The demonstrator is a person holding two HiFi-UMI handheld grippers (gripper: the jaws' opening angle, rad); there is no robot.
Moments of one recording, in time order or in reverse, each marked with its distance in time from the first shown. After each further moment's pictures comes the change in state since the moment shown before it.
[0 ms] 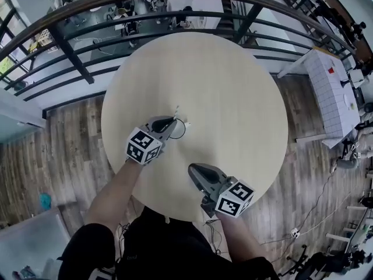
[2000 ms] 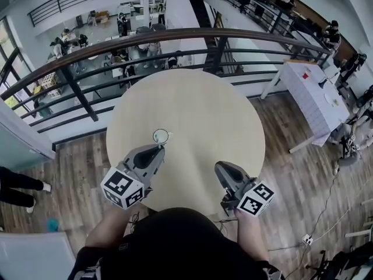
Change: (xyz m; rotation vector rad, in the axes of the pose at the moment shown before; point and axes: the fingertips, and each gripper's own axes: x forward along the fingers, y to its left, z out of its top) left arm -0.161 -0.232 0.179 0.132 -0.221 0.023; right arm -0.210 0.064 0.090 -0.196 -0.307 -0.091
